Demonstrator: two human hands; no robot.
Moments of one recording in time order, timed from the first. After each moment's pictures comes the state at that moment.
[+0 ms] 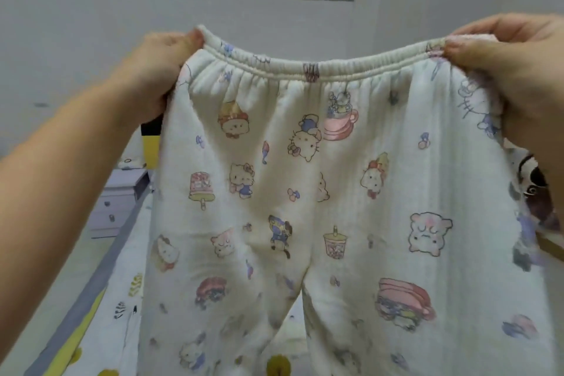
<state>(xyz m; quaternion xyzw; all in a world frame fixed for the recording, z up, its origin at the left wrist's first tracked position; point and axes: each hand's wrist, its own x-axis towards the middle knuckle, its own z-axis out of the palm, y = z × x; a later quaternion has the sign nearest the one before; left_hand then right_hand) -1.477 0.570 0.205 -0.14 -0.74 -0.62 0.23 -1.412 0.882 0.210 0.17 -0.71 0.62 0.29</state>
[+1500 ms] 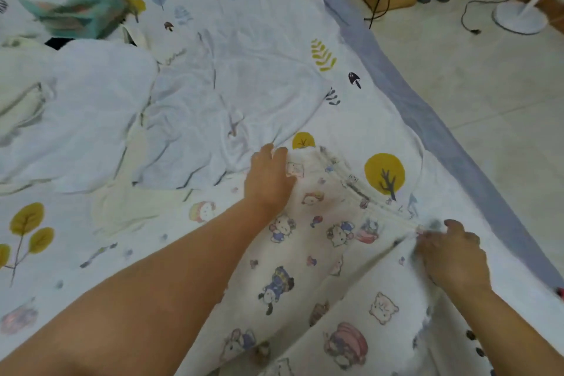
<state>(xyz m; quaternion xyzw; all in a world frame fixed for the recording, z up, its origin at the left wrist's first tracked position) -1.700 0.984 -0.499 -0.05 -0.96 -0.25 -0.10 -1.566 1.222 -0.484 -0.39 -0.89 0.20 -0.13</state>
